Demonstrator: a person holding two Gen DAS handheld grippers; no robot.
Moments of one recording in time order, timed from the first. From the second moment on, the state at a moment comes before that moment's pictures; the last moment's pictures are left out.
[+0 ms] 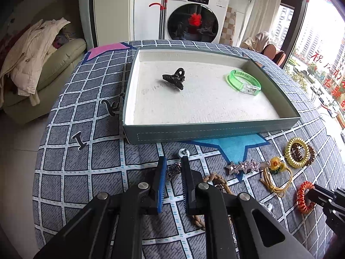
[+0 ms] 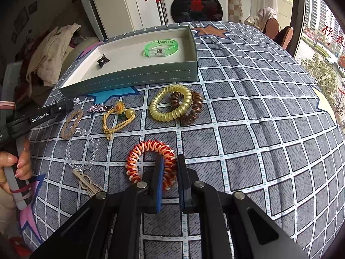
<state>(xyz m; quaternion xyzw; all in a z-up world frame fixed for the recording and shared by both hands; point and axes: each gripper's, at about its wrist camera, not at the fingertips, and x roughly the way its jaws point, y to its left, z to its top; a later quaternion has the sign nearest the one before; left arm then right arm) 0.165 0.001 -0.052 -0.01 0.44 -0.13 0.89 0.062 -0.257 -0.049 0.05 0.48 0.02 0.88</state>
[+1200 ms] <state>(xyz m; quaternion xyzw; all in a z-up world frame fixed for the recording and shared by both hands) 0.271 -0.033 -0.035 0.05 0.48 -0.15 0.87 0.254 -0.244 -0.038 0.09 0.52 0.07 0.85</state>
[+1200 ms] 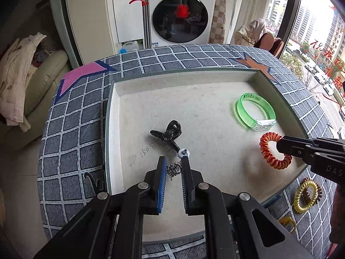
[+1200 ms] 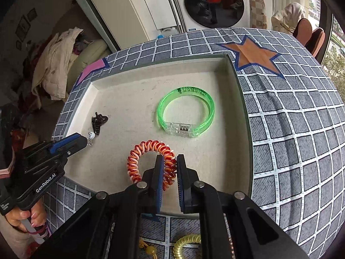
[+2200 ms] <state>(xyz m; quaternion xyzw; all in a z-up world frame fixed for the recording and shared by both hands) 0.268 -0.034 -0.033 0.04 0.39 -0.09 0.91 0.265 -0.239 -0.037 0.06 0.46 0.03 0.89</state>
